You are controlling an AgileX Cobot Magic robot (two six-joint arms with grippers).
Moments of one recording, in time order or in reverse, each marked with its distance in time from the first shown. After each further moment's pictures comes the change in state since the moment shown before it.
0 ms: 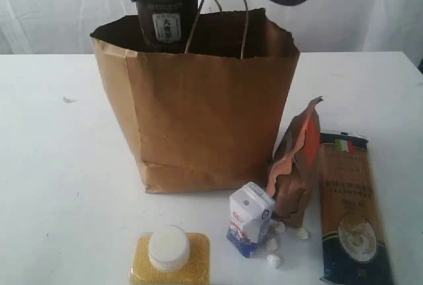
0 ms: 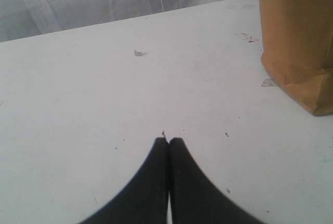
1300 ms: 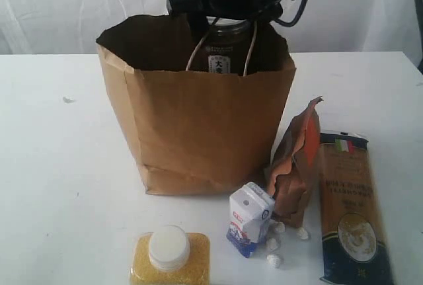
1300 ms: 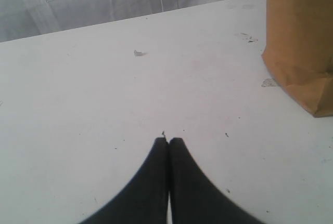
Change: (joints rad) left arm 0.000 0.000 0.000 0.000 0.000 0.000; right arm -0.225 0.163 -0.017 0.183 0.136 0.040
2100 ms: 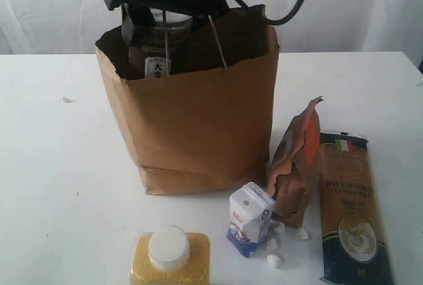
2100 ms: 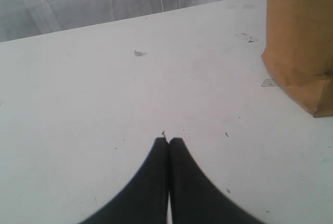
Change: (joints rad) left arm 0.000 0.000 0.000 0.000 0.000 0.000; right arm 0.071 -0.058 0.007 0.273 -0.063 -0.208
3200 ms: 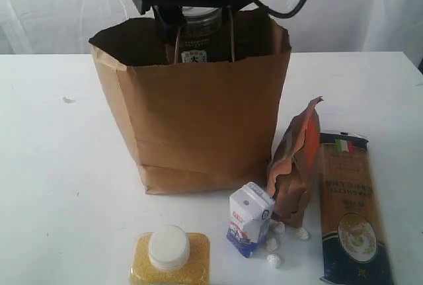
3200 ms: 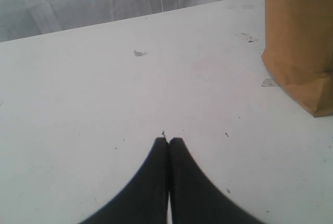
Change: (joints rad) left arm 0.000 0.000 0.000 0.000 0.000 0.000; right arm 0.000 0.001 -0.048 -0.188 0.109 0.028
